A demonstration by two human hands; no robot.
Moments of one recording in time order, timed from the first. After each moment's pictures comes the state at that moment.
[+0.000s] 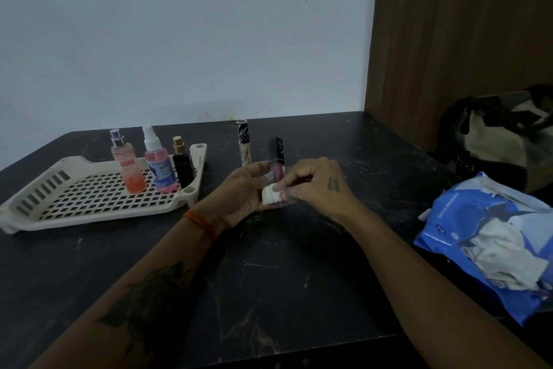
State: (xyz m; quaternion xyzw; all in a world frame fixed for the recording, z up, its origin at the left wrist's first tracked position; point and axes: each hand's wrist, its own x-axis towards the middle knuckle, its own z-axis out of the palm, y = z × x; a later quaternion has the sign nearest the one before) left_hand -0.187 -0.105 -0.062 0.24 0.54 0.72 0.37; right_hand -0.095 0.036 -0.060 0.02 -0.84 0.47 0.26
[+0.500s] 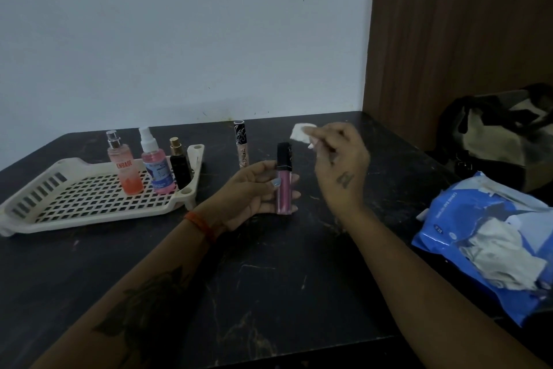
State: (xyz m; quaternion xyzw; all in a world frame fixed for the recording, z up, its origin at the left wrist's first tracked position) left_hand -0.180 -0.101 -0.062 0.29 0.55 0.69 0.37; right_hand -0.103 0.044 -0.056 -0.05 -0.74 0.35 0.57
